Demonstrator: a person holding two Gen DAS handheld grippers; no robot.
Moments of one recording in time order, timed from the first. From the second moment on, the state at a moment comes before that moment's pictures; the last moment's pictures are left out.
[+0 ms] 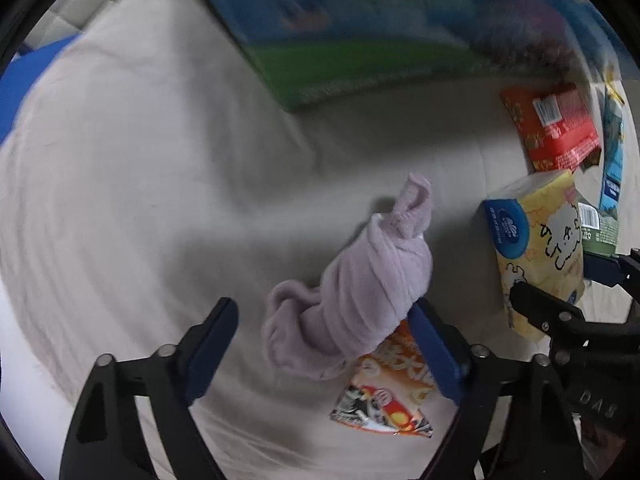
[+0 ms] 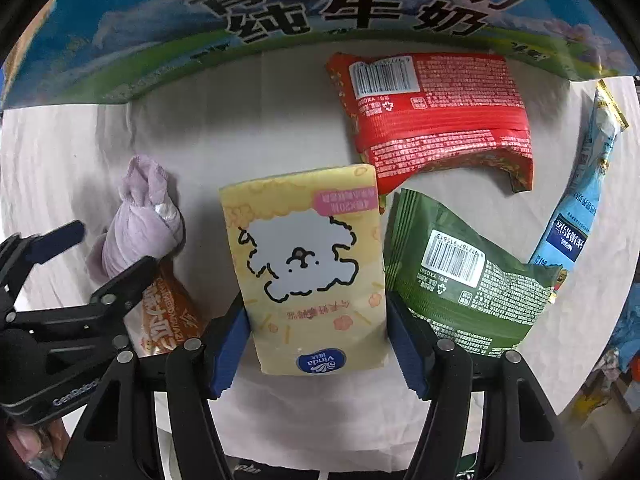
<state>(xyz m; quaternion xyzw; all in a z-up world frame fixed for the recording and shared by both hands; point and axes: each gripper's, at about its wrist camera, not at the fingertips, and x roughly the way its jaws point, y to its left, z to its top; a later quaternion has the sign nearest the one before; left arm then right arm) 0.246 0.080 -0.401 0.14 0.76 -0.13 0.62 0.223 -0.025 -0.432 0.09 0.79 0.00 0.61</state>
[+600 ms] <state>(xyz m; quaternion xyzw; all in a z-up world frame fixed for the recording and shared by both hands) 0.221 0.107 -0.396 0.13 0.74 -0.15 0.64 0.206 -0.001 -0.428 0.06 0.83 -0.01 0.56</state>
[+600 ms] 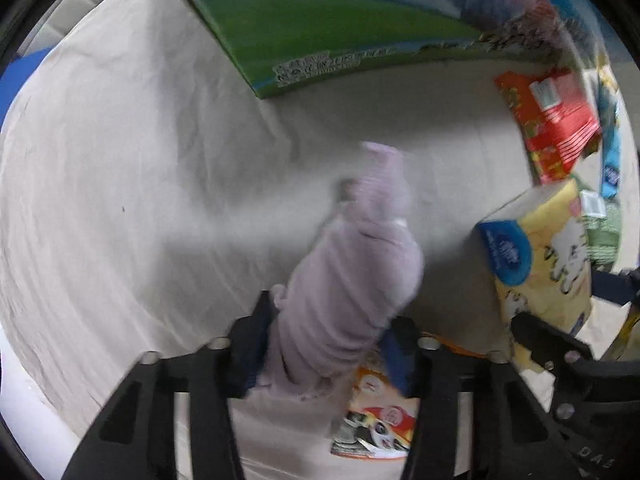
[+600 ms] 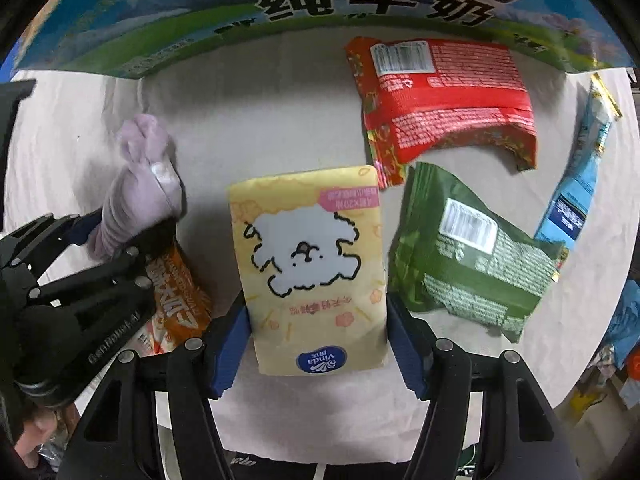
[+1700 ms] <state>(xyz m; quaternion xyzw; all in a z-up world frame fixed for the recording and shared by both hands) 0.231 0.053 -0.124 -0.04 0.60 -0.15 0.79 0.257 -0.113 -0.170 0.10 0.69 0.05 0.72</state>
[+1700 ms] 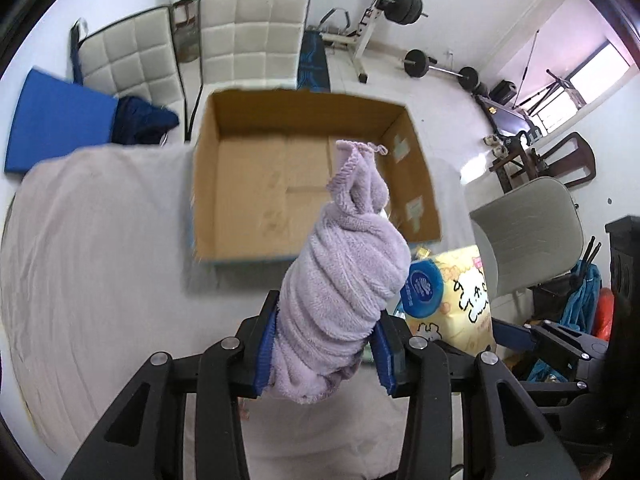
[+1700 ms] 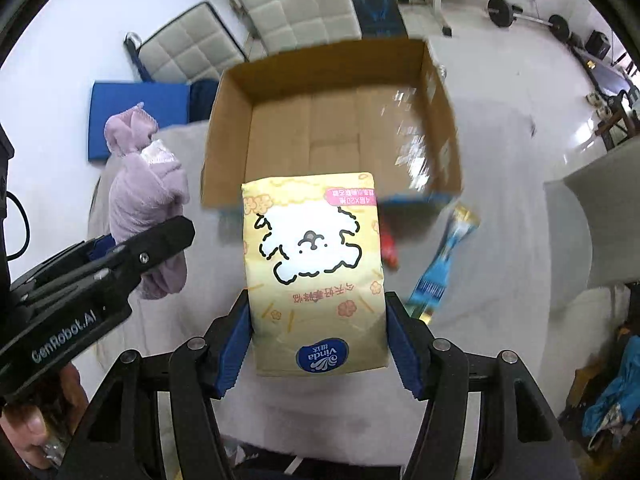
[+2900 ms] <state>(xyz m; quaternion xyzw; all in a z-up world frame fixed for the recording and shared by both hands) 0.470 -0.041 -0.317 -0.12 0.74 -0.13 0.65 0.486 -0.160 -0.389 0.05 0.71 0.03 0.70</state>
